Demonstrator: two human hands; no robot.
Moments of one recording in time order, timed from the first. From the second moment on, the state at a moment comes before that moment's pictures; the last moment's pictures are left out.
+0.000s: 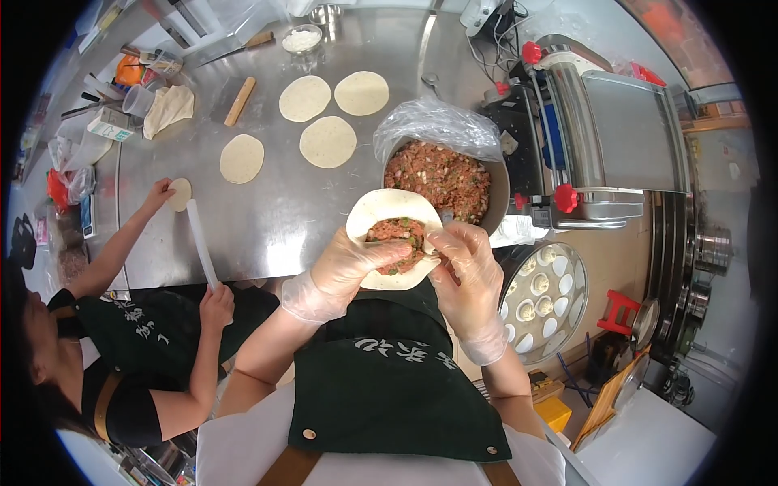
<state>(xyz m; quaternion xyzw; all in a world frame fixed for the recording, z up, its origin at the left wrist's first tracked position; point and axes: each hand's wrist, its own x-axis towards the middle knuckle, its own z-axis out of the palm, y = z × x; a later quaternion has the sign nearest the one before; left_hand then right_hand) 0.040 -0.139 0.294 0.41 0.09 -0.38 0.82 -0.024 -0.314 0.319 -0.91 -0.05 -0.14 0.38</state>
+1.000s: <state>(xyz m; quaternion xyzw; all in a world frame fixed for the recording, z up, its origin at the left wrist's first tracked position) 0.044 -0.141 0.303 0.46 0.01 -0.44 0.77 -0.041 -0.320 0.309 -0.85 -0.01 -0.09 0.51</state>
